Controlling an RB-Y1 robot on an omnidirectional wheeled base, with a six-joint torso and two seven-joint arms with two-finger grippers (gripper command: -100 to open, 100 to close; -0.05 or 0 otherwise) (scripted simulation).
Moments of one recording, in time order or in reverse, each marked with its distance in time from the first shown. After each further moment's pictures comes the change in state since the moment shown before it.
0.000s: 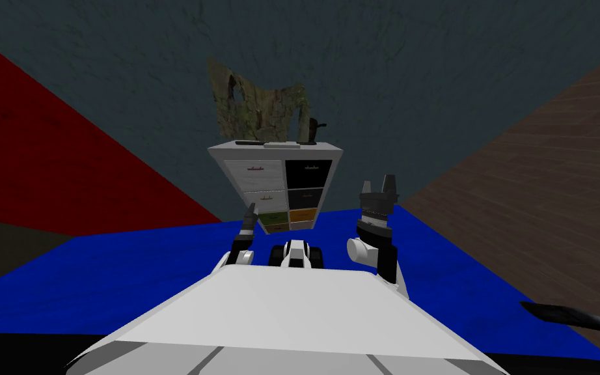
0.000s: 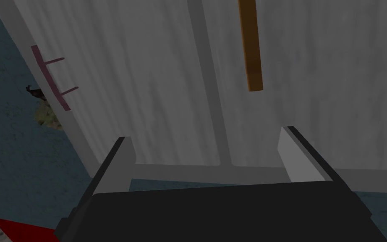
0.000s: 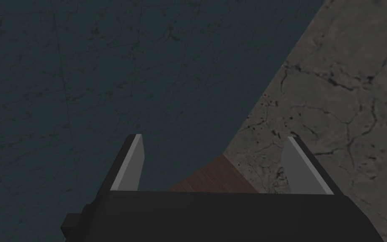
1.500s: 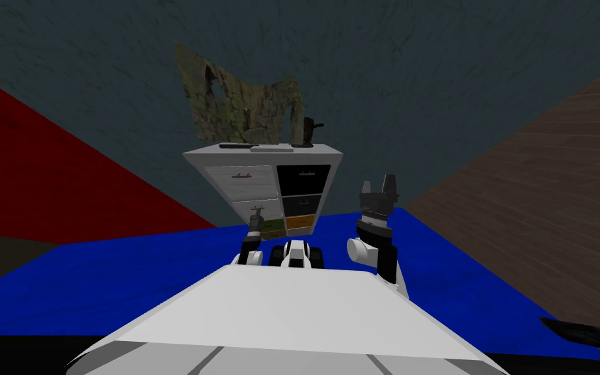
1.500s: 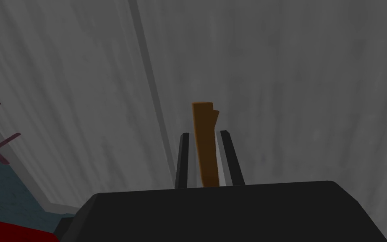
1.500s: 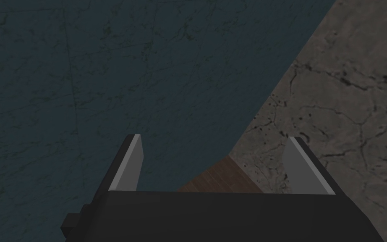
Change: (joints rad) left arm -0.022 -0.141 0.008 0.095 -0.001 -0.026 -0.001; right arm -0.001 0.000 0.000 0.000 0.000 0.000 0.000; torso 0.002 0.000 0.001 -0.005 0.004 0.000
